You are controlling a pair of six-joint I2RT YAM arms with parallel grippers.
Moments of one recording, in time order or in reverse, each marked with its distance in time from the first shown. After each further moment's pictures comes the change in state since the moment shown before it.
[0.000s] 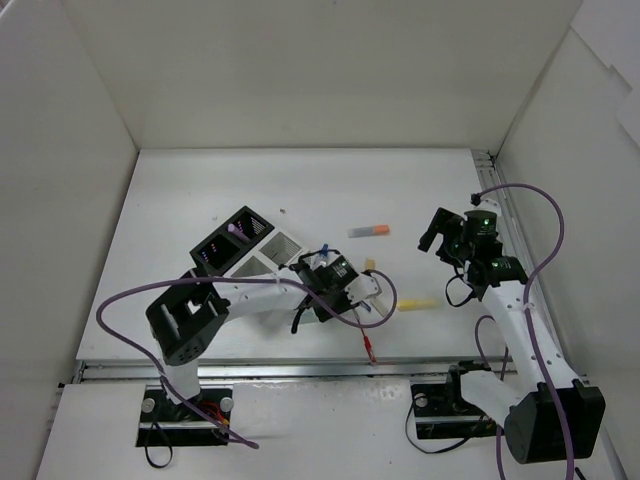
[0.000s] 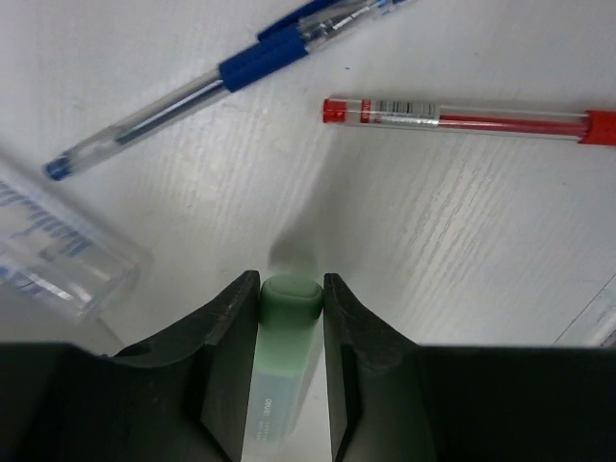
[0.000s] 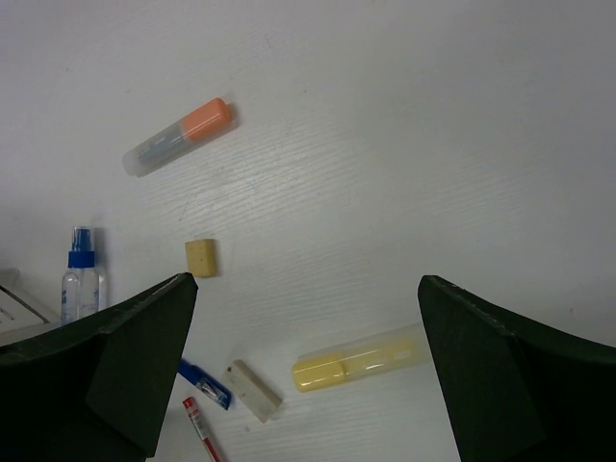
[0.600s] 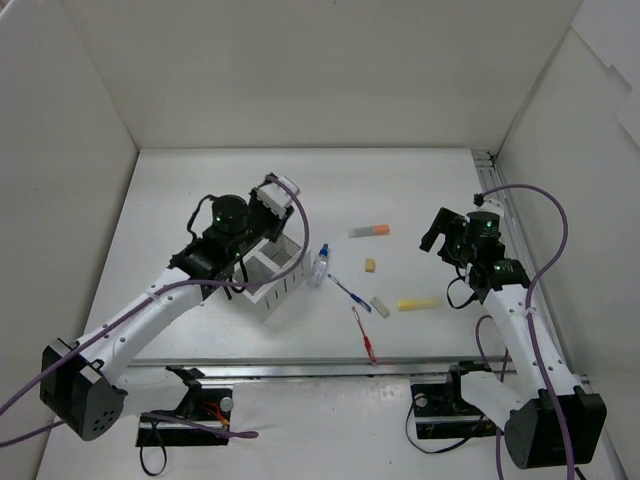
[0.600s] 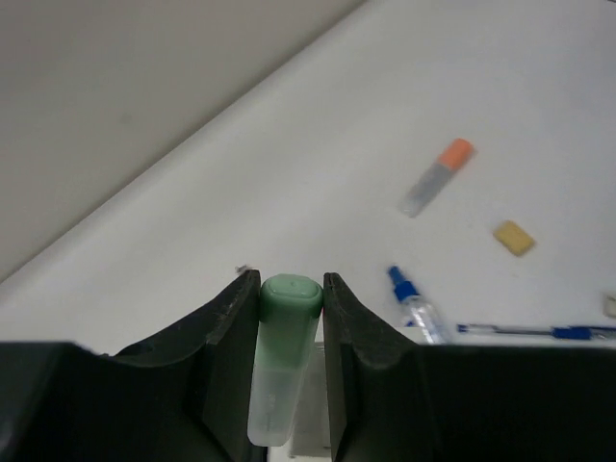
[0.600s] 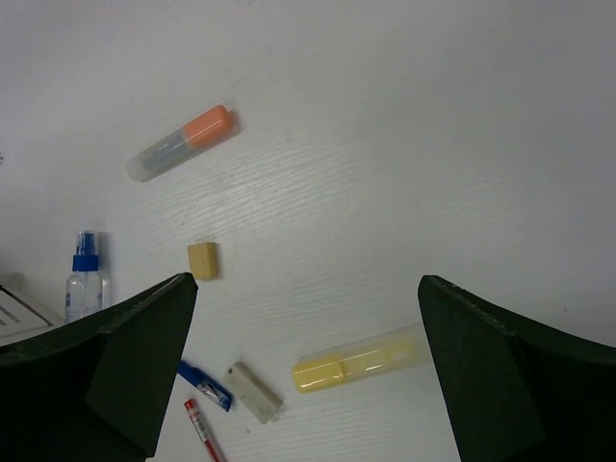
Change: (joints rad) left arm 0.339 -0.621 -0.153 0.426 0.017 0.046; right arm -0.005 -0.029 -0.005 0.000 0.003 0.000
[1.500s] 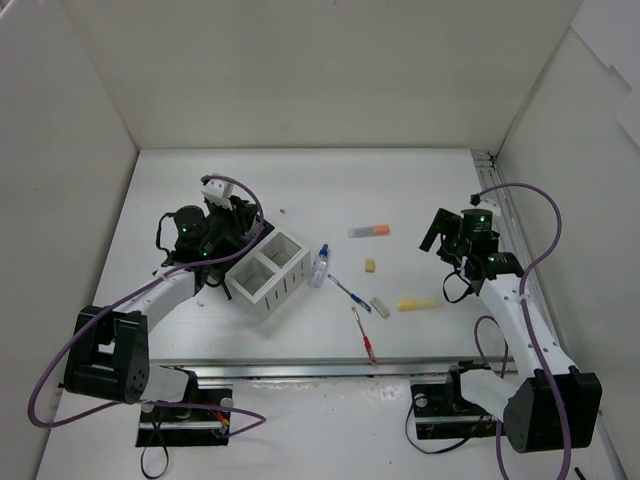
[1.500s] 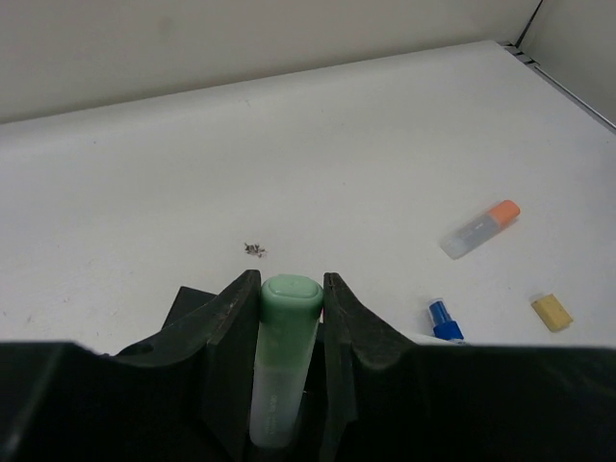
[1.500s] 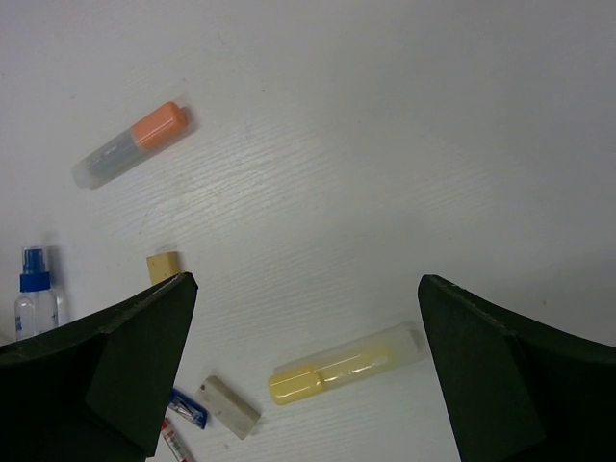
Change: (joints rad) left arm 0.474 0.169 -0.320 0.638 0.313 -0.405; right arm 0.000 0.077 0.008 0.001 0.058 0.000
